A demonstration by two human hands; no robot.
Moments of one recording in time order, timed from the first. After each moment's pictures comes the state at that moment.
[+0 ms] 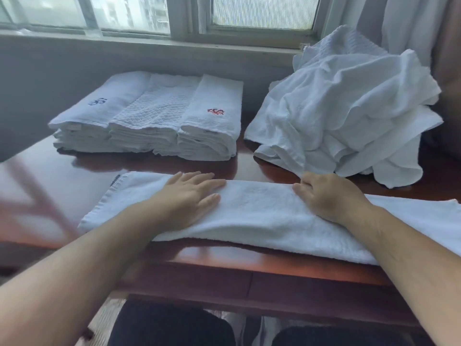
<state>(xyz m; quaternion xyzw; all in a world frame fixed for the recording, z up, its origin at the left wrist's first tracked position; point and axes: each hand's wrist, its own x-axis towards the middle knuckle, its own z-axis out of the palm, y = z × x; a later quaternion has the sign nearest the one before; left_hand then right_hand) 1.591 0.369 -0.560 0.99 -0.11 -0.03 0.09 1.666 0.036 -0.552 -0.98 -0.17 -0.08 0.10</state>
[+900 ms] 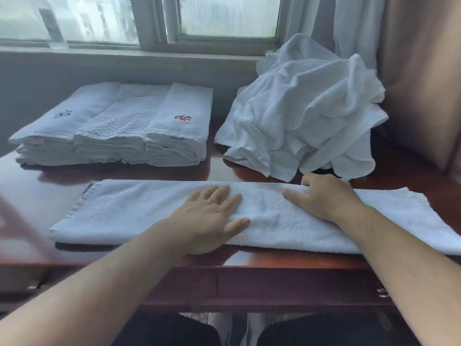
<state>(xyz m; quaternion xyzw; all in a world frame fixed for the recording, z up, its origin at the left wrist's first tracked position) 1.568 0.259 -0.546 0.98 -0.19 -0.06 0.04 1.649 -0.022 -0.543 -0.99 -0.07 -0.09 0.10</state>
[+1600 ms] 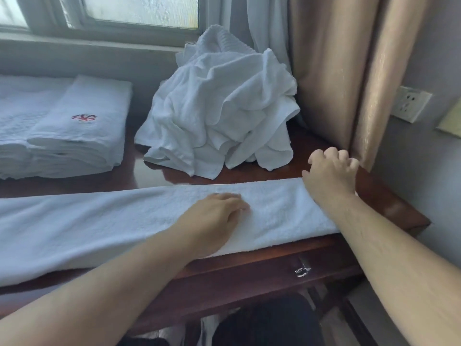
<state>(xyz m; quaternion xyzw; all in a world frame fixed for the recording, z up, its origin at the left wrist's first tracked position) 1.592 0.119 -0.555 0.92 -0.32 0.01 0.22 1.641 -0.158 -0.530 -0.96 0.16 -0.22 -0.08</state>
